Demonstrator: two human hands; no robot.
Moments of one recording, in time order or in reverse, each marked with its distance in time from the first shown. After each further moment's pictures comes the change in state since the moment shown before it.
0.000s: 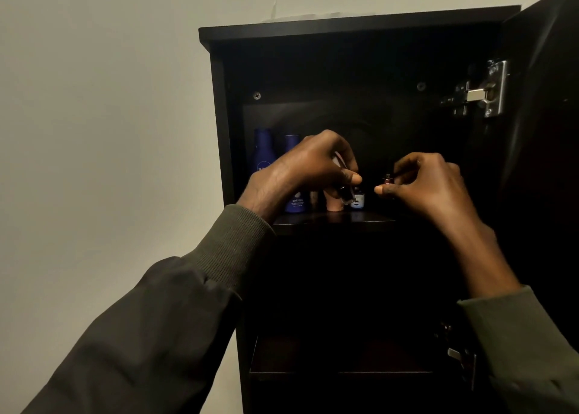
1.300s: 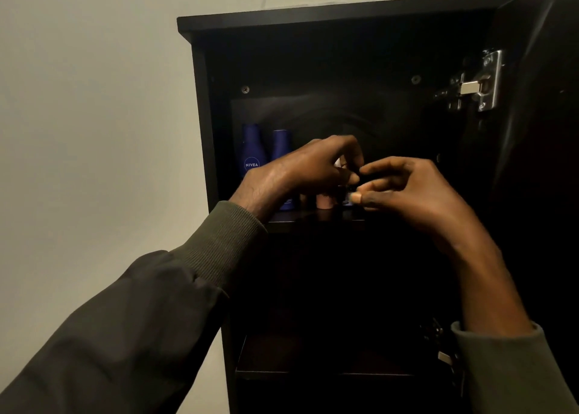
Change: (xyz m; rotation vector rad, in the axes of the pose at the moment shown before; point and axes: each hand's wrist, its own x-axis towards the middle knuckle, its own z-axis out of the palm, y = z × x) left_hand 0.008 0.006 0.016 0.212 0.029 0.088; right_hand -0.029 -0.010 -0.017 0.508 -0.369 0.016
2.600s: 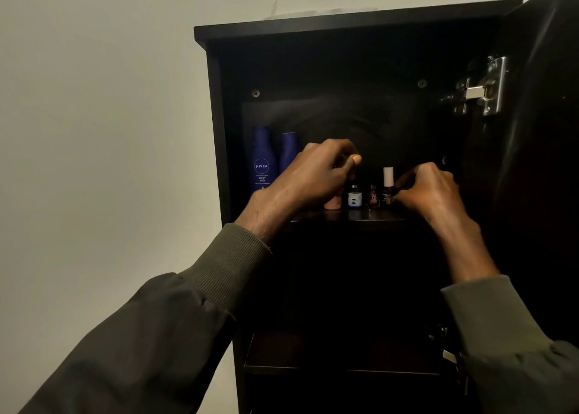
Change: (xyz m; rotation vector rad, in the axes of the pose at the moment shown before) left_hand -0.015 0.002 0.011 -0.054 0.208 -0.018; right_hand 0.054 0.031 -0.012 -0.538 0.309 0.236
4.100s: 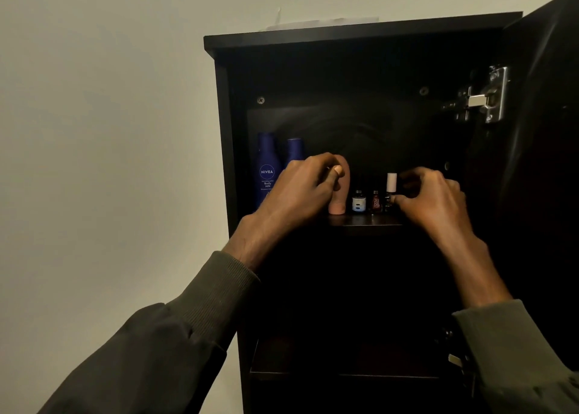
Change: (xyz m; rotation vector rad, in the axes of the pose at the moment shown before) left_hand -0.027 -0.013 -0.009 0.030 0.053 -0.052; right_hand -0.014 0.001 0.006 -0.029 0.118 -0.118
